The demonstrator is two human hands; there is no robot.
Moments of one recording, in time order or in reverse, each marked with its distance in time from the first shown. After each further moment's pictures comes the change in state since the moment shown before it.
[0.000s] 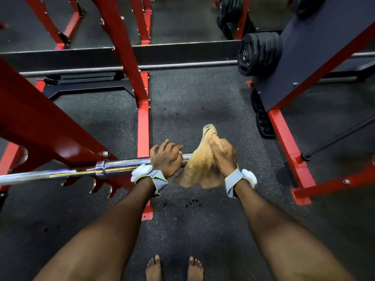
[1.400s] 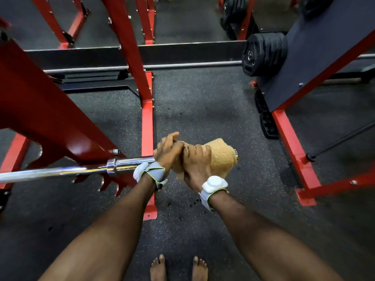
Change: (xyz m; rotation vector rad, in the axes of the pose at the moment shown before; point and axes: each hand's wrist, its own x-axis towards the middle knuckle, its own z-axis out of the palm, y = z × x) left_hand 0.002 -0.018 -0.025 -0.681 0.012 -0.278; right_hand -0.080 -0.046 0.090 -1.264 -0.202 -0.652
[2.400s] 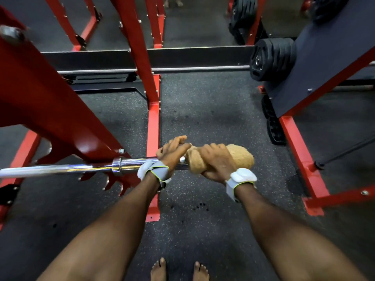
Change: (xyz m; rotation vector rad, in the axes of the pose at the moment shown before) left_hand -0.003 0.001 -0.001 -0.055 -0.019 0.004; right_hand 0.018 0.075 0.005 -0.050 0.173 -0.276
